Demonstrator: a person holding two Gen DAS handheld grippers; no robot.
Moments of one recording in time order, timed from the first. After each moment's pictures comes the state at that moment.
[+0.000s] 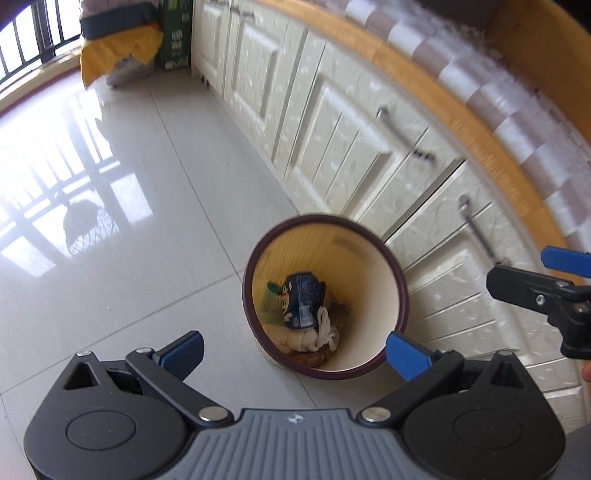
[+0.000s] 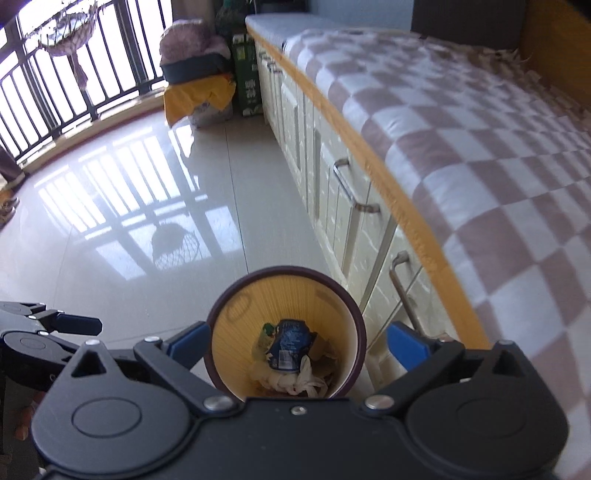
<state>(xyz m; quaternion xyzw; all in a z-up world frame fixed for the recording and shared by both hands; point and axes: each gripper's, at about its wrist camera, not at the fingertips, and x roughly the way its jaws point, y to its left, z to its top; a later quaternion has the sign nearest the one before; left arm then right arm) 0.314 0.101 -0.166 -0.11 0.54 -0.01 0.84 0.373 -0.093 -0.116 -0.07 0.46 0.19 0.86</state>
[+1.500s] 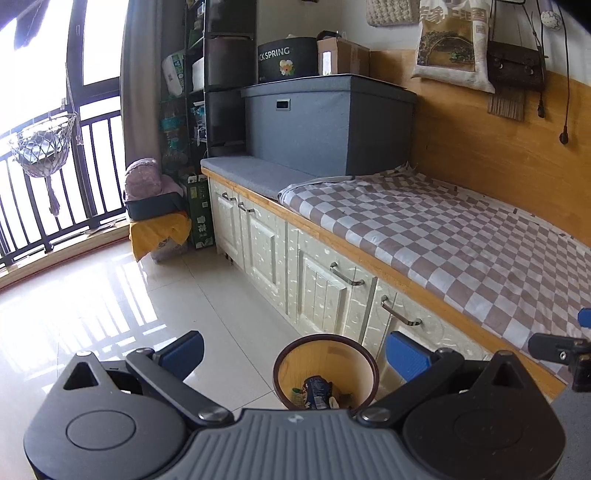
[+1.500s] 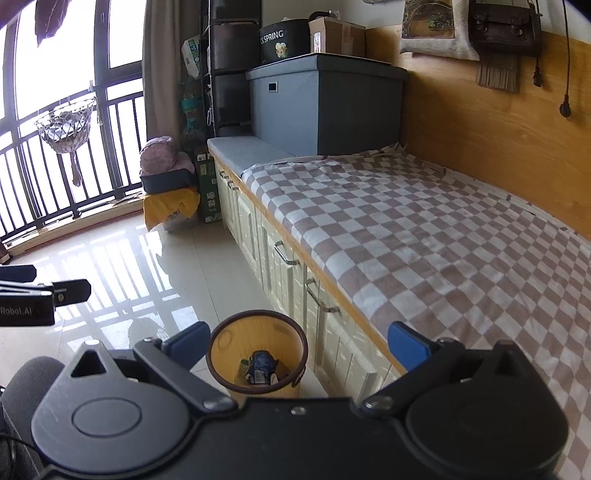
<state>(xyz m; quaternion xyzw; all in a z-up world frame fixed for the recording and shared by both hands) 0.084 0.040 0.007 -0.01 0.29 0.02 0.96 0.103 -0.194 0.008 -0.02 0.30 0.10 0.95</state>
